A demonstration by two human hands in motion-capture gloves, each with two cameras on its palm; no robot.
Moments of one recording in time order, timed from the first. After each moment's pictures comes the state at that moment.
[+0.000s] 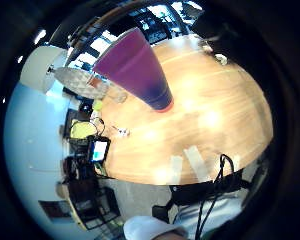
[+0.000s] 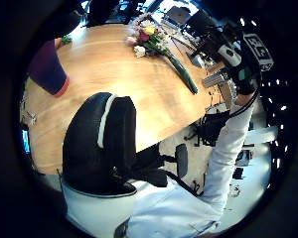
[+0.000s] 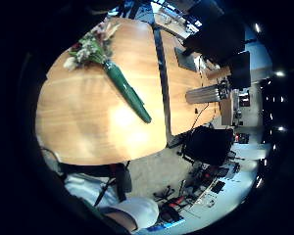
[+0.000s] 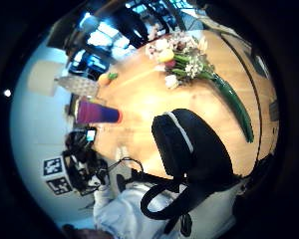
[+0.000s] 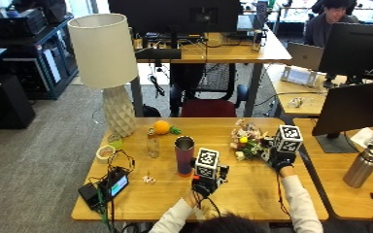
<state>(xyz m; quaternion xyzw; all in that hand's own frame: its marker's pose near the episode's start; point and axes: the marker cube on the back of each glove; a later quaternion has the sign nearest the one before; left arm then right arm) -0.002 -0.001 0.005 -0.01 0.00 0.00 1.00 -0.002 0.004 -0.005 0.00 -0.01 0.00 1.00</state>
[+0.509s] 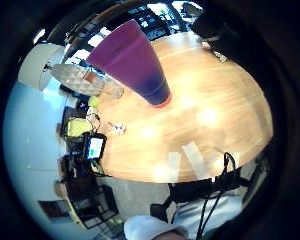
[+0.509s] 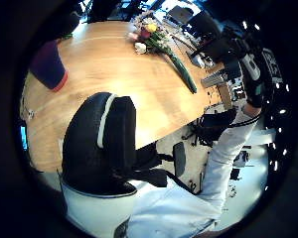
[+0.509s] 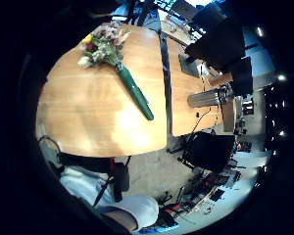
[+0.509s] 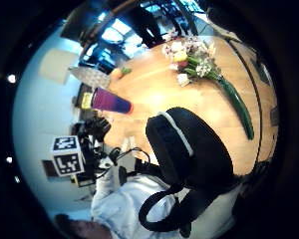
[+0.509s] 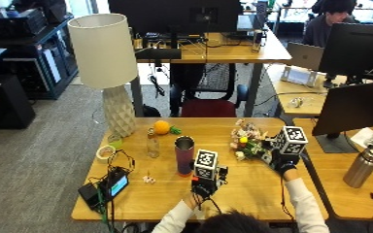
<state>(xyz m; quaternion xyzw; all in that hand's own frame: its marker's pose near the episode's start) -0.001 -0.002 0.018 -0.01 0.02 0.00 1.00 -0.018 0.042 -0.043 0.03 -0.03 -0.04 1.00</state>
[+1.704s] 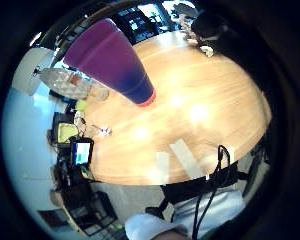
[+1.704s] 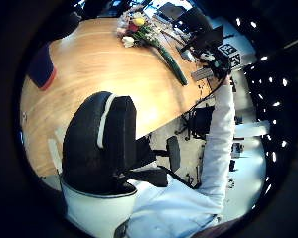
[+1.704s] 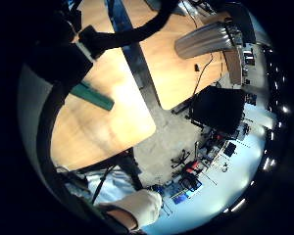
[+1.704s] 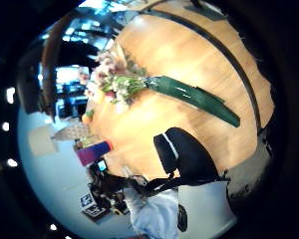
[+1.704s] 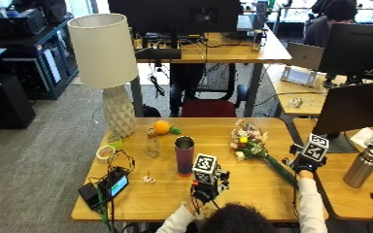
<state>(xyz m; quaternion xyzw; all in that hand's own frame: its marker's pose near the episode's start) 0.009 0.005 0.038 -0.01 0.07 0.04 1.00 0.151 -0.020 0.070 -0.13 -0.03 0.22 0.97</state>
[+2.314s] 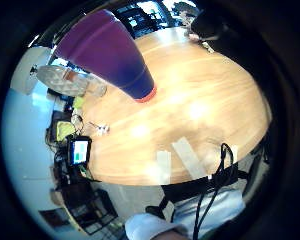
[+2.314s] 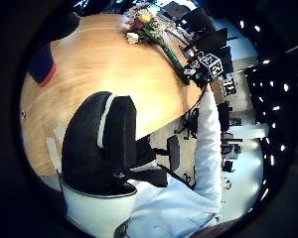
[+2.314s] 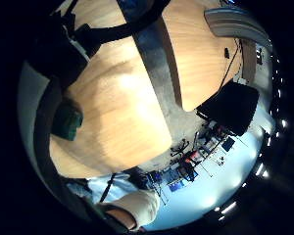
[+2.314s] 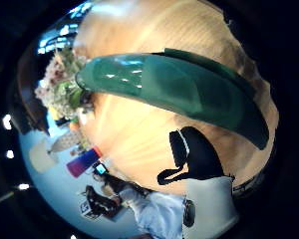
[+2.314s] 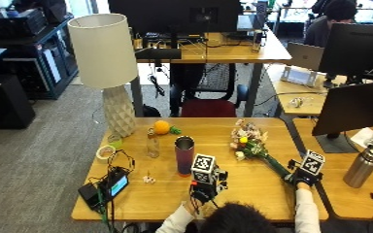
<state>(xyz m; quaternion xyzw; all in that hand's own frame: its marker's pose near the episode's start) 0.001 0.004 0.049 -0.03 0.06 0.03 1.00 0.111 0.085 0.093 -0.34 -0.08 0.28 0.89</state>
